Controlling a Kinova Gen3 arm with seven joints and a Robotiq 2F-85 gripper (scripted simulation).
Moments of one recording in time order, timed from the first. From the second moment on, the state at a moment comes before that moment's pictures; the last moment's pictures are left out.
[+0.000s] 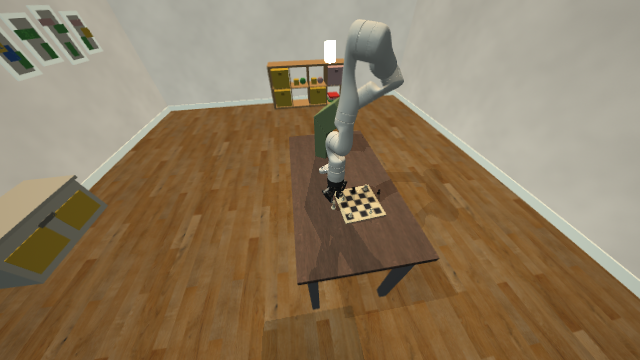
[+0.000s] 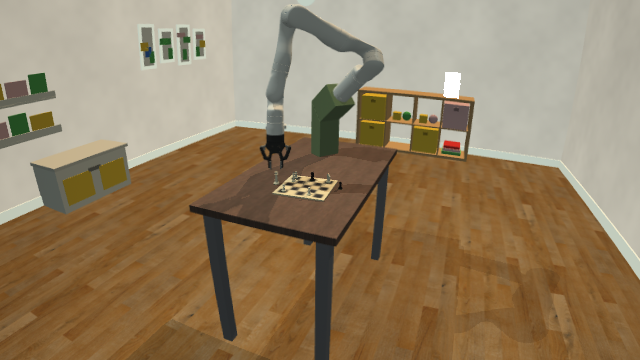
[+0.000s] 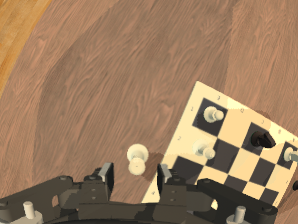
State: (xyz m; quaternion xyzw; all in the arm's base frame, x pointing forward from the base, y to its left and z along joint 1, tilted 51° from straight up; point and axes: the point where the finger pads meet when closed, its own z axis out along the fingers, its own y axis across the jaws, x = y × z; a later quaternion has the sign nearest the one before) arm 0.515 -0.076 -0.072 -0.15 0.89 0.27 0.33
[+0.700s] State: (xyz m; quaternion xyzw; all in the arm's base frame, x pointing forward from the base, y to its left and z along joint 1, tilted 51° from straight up) arm 0.534 -0.054 -0.094 -0.15 0.89 0.27 0.33
